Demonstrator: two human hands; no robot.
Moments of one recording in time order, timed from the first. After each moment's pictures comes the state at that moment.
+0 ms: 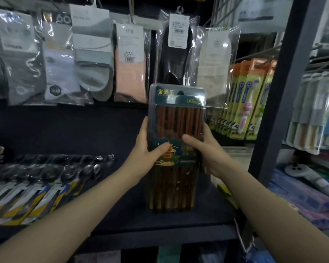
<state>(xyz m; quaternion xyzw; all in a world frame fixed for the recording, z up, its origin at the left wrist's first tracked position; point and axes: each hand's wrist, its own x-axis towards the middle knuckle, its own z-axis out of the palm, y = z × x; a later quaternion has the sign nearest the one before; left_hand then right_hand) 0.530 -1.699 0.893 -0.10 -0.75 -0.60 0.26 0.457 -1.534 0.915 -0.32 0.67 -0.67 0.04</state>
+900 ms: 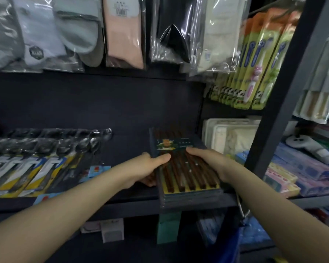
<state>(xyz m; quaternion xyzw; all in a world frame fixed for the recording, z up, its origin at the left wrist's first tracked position) 0.528 -1.702 0.828 0.10 -0.82 -0.56 -0.08 0.448 -1.514 0.839 -0.06 0.77 -0.58 0.27</state>
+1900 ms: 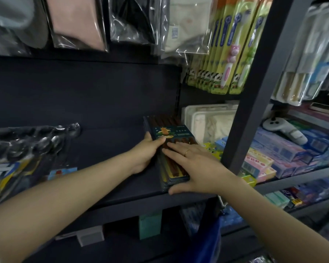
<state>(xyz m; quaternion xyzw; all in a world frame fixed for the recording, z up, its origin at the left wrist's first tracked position) 0.428 -1.661 0.791 0.02 -0.71 -0.70 -0.04 0.476 -1.478 0.826 -0.41 0.91 0.03 -0.06</state>
